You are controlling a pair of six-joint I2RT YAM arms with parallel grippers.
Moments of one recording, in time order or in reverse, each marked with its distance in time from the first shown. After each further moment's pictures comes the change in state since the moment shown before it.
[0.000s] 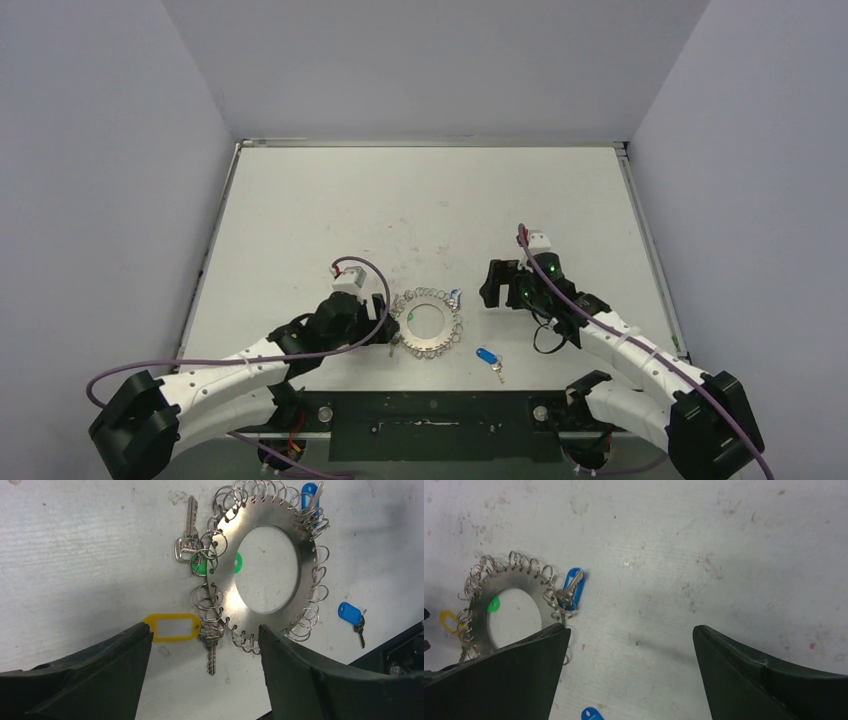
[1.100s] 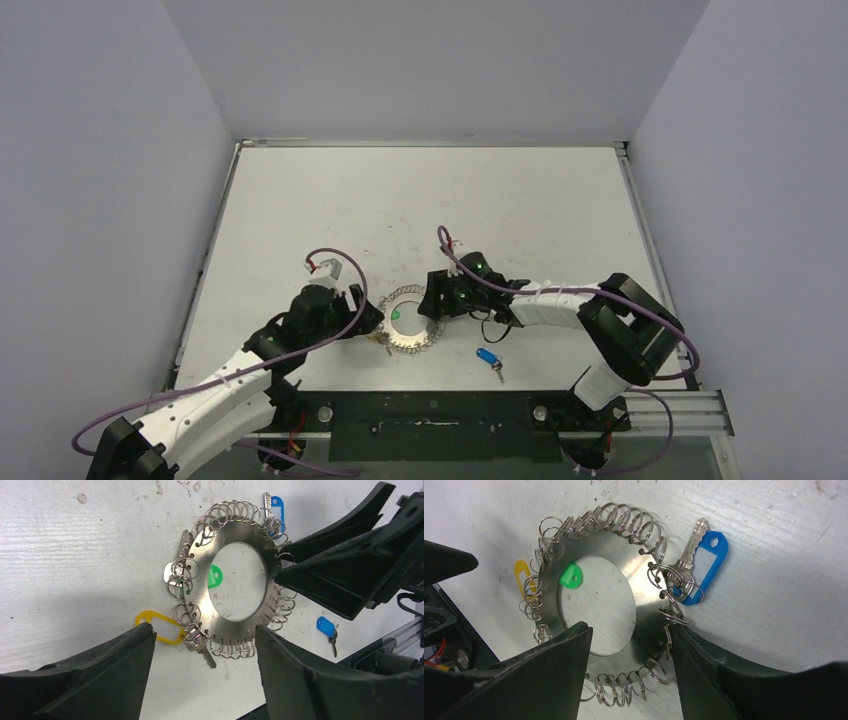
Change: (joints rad) left arm 0.186 -0.148 0.004 -0.133 0.121 -0.034; right arm 0.283 0.571 0.126 0.380 -0.238 0.204
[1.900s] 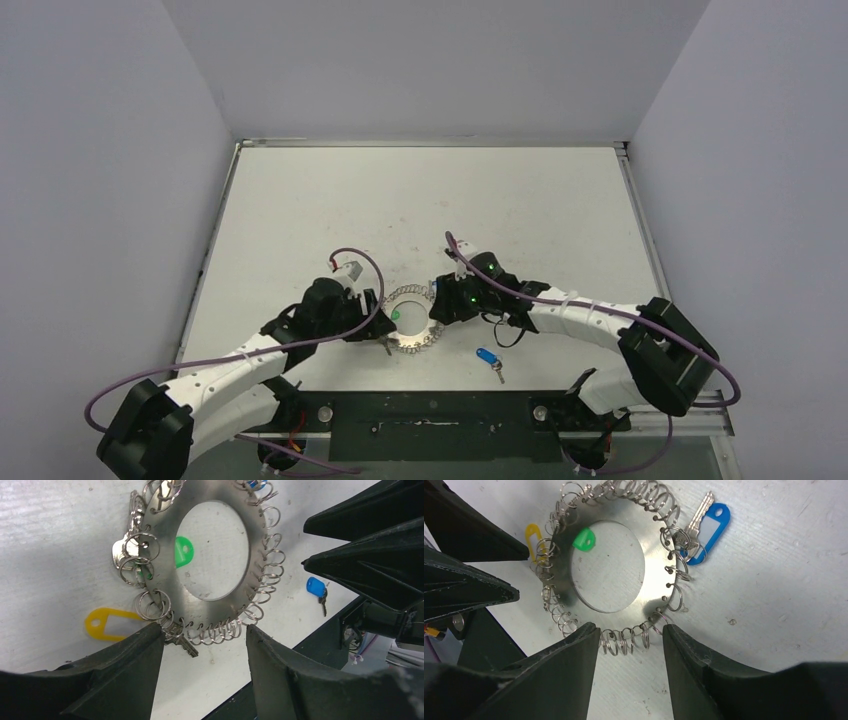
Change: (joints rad) left arm 0.027 0.168 0.000 0.137 0.248 0.040; right arm 0.009 -0.205 0.000 -0.207 -0.005 -0.129
